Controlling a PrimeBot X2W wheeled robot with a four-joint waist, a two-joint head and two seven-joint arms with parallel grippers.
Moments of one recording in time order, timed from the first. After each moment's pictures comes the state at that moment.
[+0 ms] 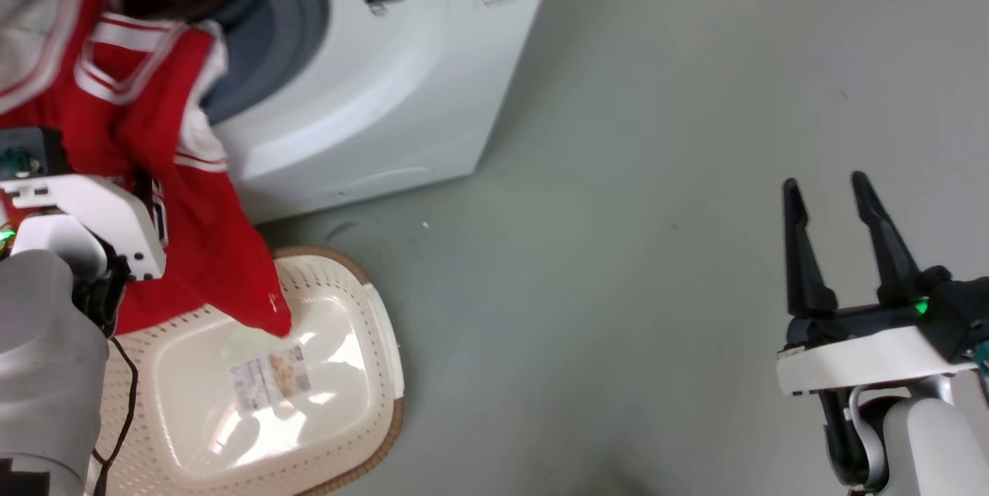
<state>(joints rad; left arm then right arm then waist) -0.86 0.44 -0.17 1.10 -0.39 -0.13 -0.02 -0.18 -0.05 -0.01 0.03 0.13 0.13 -0.23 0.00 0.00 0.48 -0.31</state>
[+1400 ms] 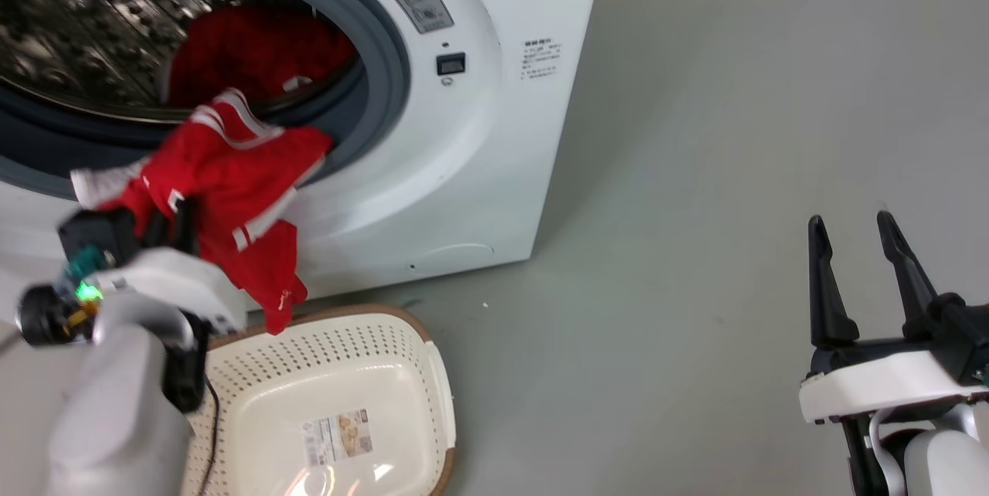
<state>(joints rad) -0.57 0.36 -0.14 0.71 -0.41 -0.02 -0.26 -0.12 -0.05 -0.08 0.03 0.08 0.13 -0.19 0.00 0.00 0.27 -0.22</state>
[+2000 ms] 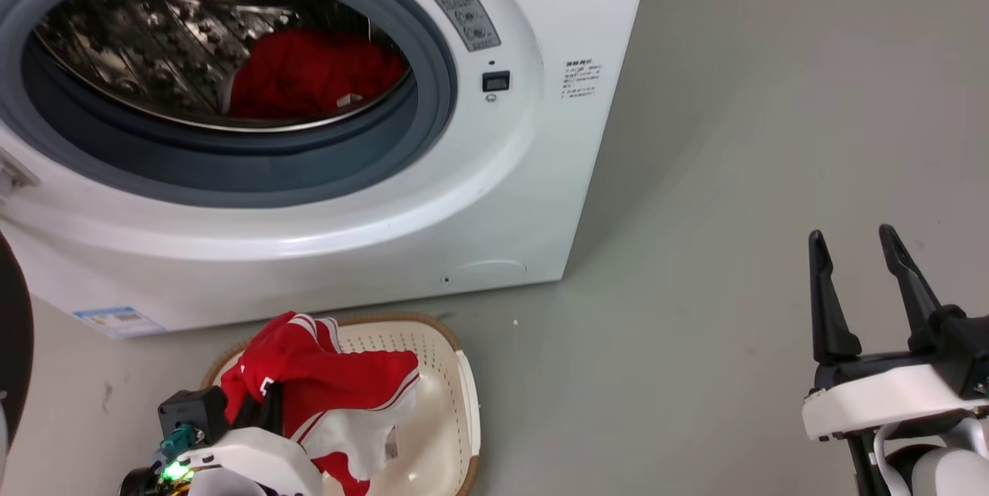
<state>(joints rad) -0.12 0.23 -0.16 0.46 -0.45 0.04 -0.21 -0.06 -0.05 -0.08 -0.06 0.05 0.13 -0.12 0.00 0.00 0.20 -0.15</state>
